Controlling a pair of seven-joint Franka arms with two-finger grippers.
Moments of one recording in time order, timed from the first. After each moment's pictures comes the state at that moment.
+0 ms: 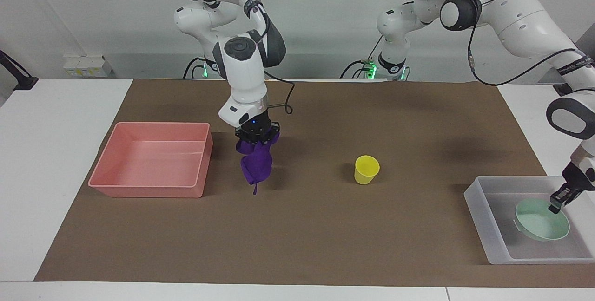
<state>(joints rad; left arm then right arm) 0.32 0.70 -0.05 -1.21 -0.02 2.19 -0.06 0.48 0.15 -0.10 -1.85 -0.01 2.12 0.30</state>
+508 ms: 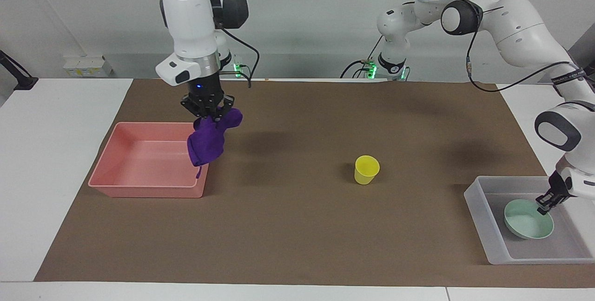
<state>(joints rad) 0.33 0.72 -0.05 -1.29 0.04 2.24 0.01 0.27 -0.02 -0.10 -1.79 -0.09 1.92 0.22</state>
